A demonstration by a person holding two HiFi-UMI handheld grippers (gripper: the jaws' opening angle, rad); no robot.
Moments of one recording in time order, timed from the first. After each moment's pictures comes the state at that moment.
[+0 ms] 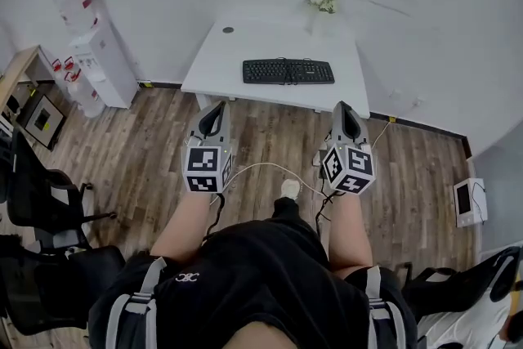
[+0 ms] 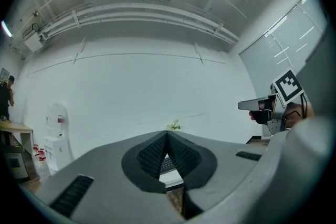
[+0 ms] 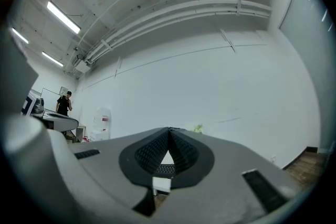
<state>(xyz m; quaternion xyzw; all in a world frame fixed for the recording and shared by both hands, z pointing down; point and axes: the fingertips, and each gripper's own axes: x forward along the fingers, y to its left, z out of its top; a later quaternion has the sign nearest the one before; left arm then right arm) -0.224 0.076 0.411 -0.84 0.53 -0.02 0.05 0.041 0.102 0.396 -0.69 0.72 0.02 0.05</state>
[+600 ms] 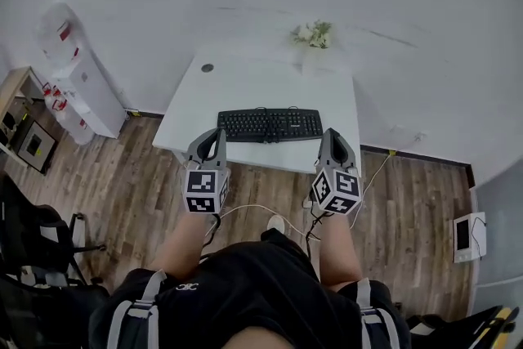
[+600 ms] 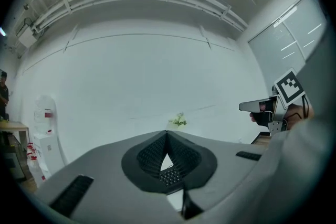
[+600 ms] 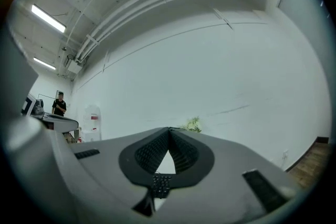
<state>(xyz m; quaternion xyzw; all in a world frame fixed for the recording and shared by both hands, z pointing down) -0.103 -0.165 0.432 -0.84 0.54 -0.06 0.03 0.163 -0.146 0.430 -0.68 0.73 -0.03 0.05</state>
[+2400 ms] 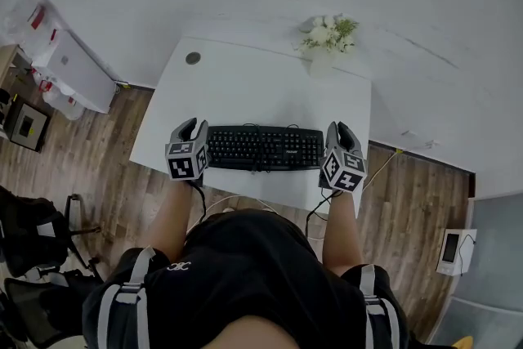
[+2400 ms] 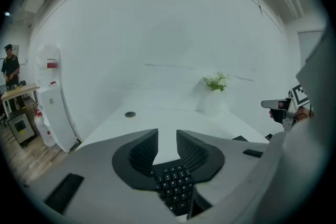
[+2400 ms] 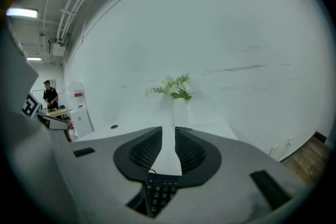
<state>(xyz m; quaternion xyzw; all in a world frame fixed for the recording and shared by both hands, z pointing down) -0.118 -0.465 0.601 -0.76 0.59 -0.17 -0.20 0.272 -0.451 0.575 -0.67 0.72 -0.17 -0.08</state>
